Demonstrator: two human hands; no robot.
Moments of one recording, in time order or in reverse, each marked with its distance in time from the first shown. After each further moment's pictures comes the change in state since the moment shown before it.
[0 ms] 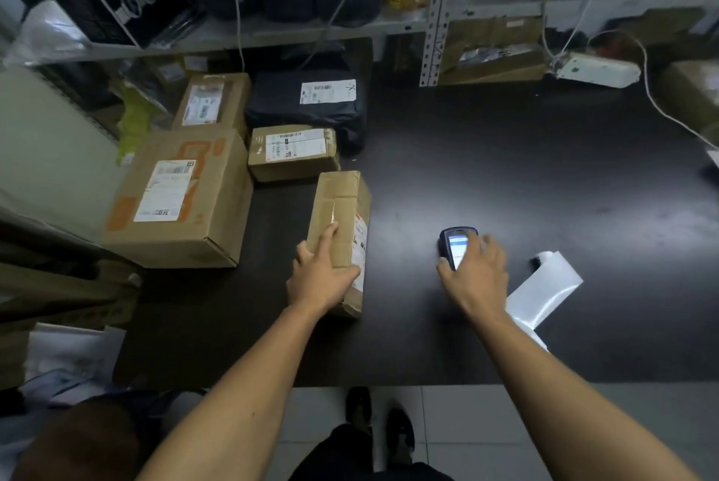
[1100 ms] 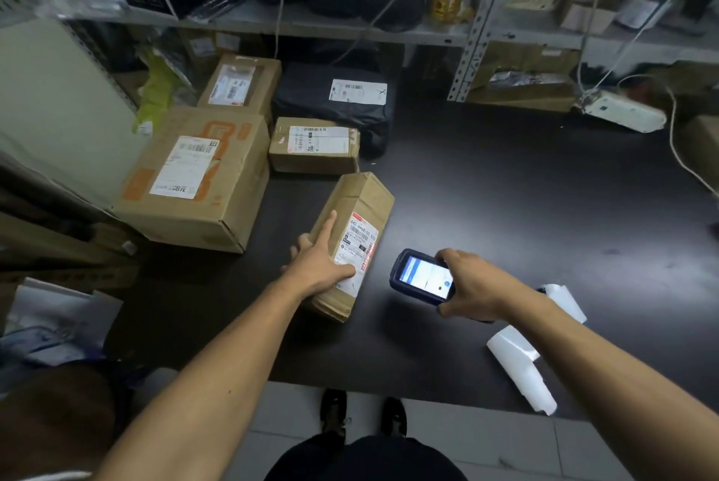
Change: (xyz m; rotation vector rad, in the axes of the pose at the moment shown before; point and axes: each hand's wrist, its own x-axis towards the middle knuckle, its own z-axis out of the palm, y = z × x) left_hand 0.025 -0.015 -0.027 -0.084 -0.204 -0.041; right_hand 0.021 -0.040 -0.059 -0.389 -0.583 -0.526
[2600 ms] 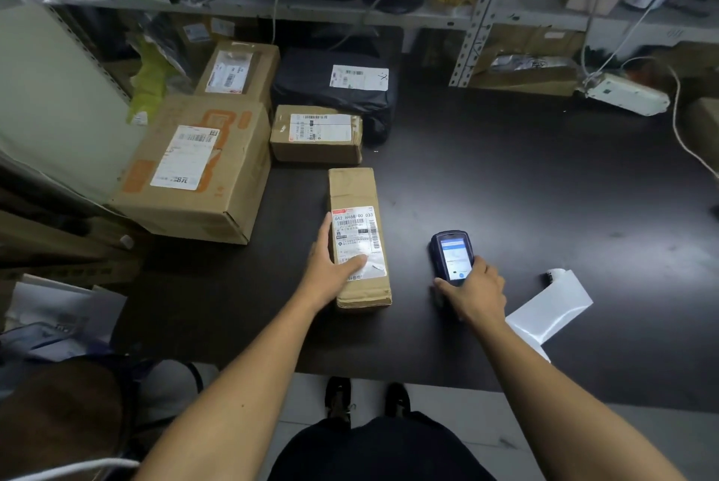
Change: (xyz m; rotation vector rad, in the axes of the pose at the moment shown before) left_hand -0.012 -0.020 0.033 -0.646 0.102 0.134; right_hand 0.020 0.003 0.089 0.404 0.340 0.605
